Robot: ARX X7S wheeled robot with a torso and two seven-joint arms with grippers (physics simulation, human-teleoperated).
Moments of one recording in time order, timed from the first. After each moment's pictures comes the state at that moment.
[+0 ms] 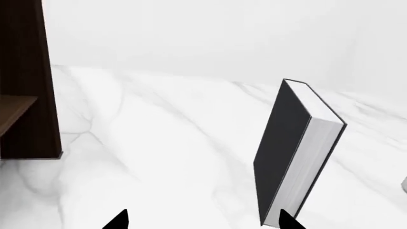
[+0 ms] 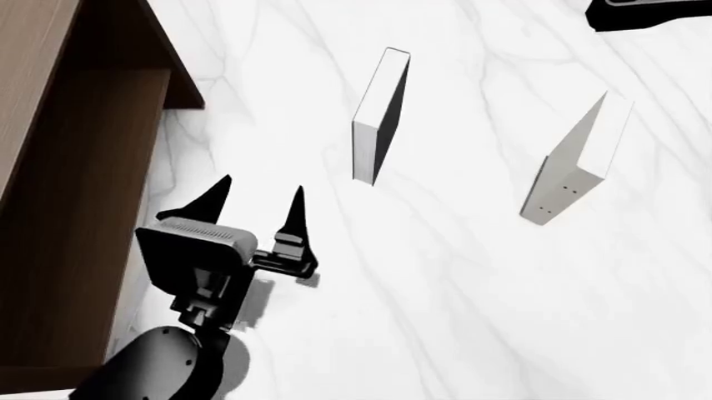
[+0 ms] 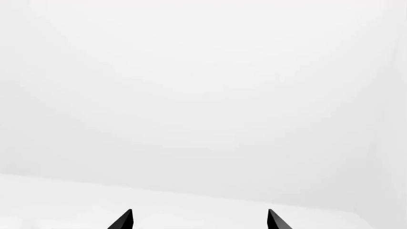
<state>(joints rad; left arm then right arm) -0.56 -0.63 0.81 0.18 -0.73 0.20 -0.48 1.43 1.05 -0.73 -0.64 1.22 0.43 0.96</state>
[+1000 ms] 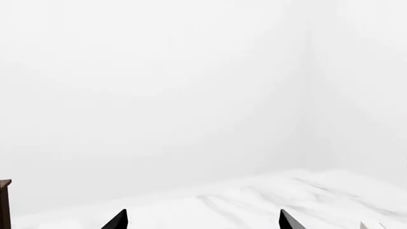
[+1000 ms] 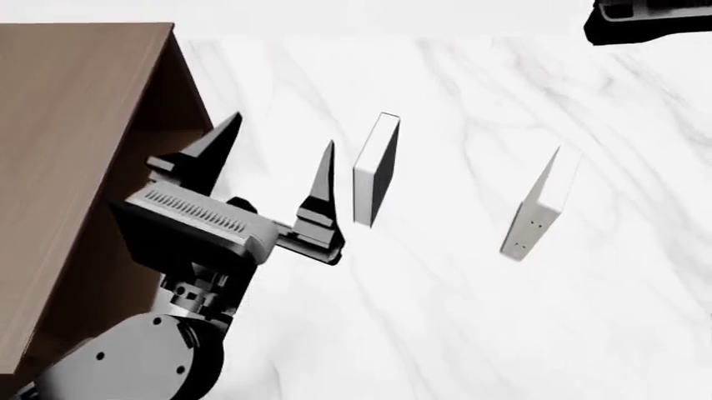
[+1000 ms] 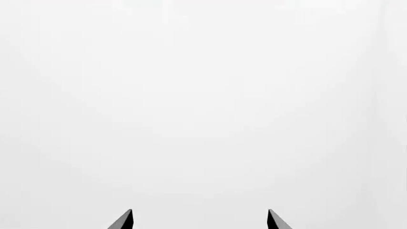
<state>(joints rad) -0.73 -0.69 0.85 0.47 -0.67 0.02 -0.58 1.38 1.06 -0.72 -0.66 1.21 0.41 0.96</state>
